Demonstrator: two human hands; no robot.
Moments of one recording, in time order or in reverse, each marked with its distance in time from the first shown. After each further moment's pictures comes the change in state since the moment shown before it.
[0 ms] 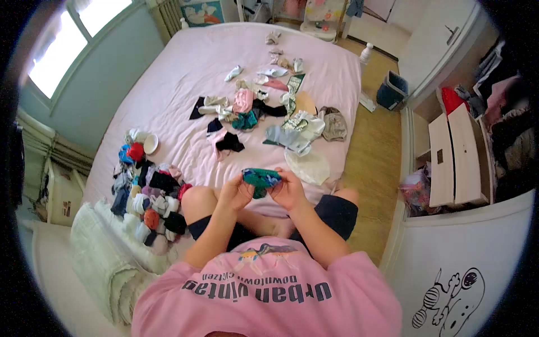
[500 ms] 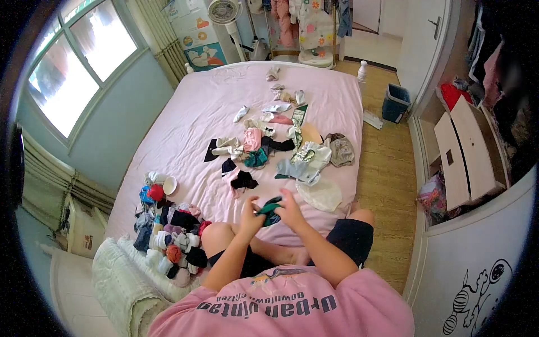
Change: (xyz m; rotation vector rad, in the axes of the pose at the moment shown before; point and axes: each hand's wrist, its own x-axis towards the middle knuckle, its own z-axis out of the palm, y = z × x) left_hand 0.004 -0.002 0.015 1.866 0.238 0.612; right_hand 0.022 0.014 -0.004 -1.119 0.104 -0.417
